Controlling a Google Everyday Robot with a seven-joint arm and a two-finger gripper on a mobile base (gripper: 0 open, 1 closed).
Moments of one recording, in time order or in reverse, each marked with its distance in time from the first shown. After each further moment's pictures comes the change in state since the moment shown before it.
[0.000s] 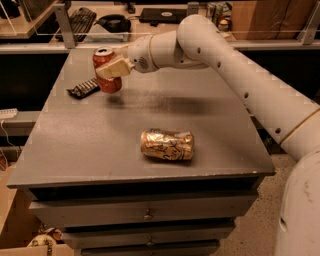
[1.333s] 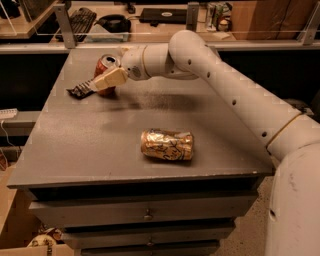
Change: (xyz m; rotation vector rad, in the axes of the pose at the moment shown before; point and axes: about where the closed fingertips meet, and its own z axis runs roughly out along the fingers) arm 0.018 -0.004 0.030 -0.002 -0.052 0.001
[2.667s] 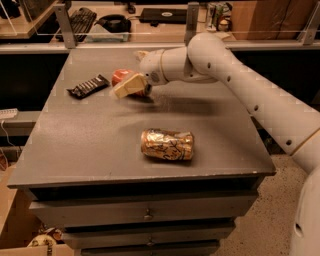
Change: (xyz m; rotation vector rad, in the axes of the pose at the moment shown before) arm 0.026 0.000 -0.046 0.021 0.064 -0.014
